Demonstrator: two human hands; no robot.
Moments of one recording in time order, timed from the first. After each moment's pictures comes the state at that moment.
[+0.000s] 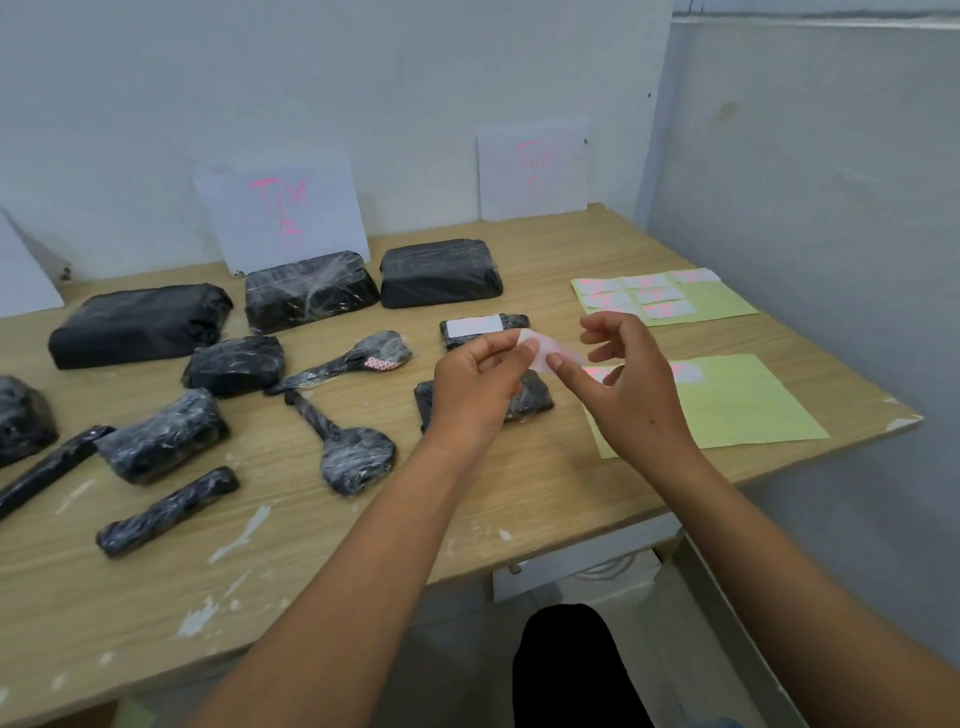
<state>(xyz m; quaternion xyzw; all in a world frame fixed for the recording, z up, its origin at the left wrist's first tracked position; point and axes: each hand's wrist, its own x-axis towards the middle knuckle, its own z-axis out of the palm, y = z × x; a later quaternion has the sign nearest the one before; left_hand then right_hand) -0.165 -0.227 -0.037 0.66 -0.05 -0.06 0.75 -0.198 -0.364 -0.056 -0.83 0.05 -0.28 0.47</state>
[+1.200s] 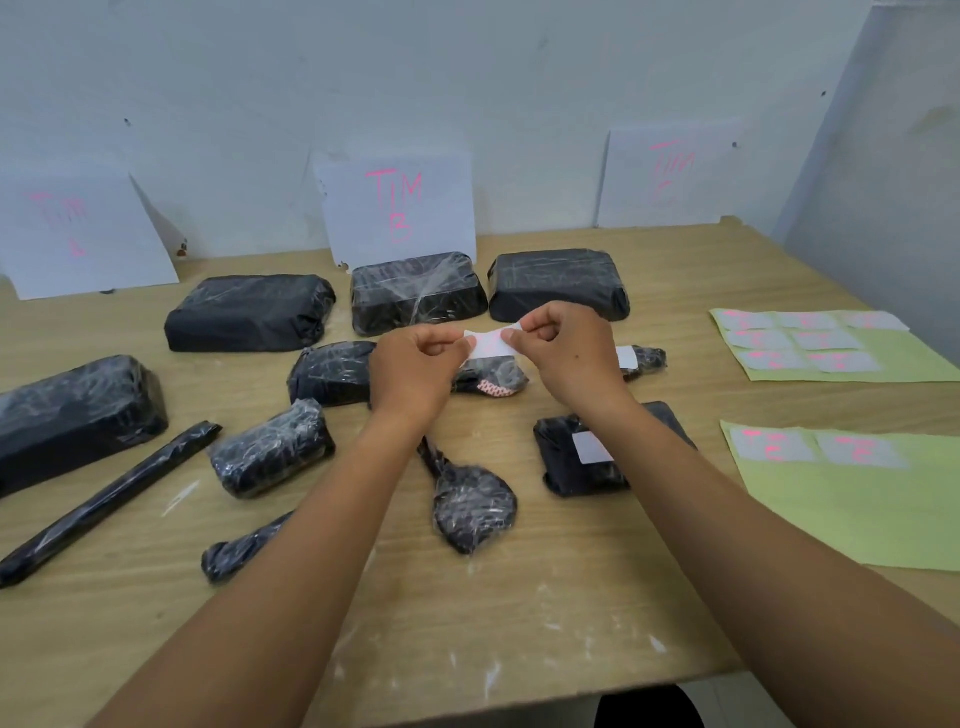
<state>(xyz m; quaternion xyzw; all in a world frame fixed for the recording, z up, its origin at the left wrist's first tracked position) -0.055 -0.094 -0.047 0.83 0.05 0.12 0.55 -0.052 -0.243 -0.044 -0.87 0.03 -0.14 0.47</state>
